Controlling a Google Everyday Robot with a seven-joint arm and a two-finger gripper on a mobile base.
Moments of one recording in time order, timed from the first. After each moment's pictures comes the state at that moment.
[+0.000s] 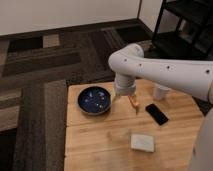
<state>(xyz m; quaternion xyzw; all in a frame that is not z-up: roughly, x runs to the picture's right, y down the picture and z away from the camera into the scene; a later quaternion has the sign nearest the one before) 0.091 0.055 0.702 -0.23 0.24 0.63 0.71</state>
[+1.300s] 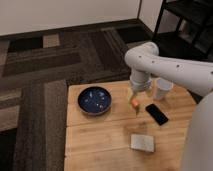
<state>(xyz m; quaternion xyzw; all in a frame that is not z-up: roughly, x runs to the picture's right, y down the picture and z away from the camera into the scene) 0.191 0.037 0.731 -0.25 0.25 0.49 0.80</state>
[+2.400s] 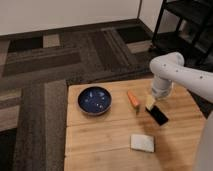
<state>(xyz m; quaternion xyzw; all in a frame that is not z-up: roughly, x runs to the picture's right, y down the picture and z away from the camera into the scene) 0.282 0.084 0.773 -0.28 0.21 0.46 0.82</state>
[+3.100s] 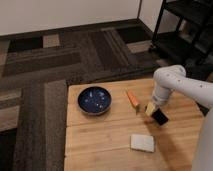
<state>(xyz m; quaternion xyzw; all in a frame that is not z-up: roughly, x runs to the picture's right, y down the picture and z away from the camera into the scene) 0.296 0.124 0.811 -0.31 0.20 0.46 0.81</state>
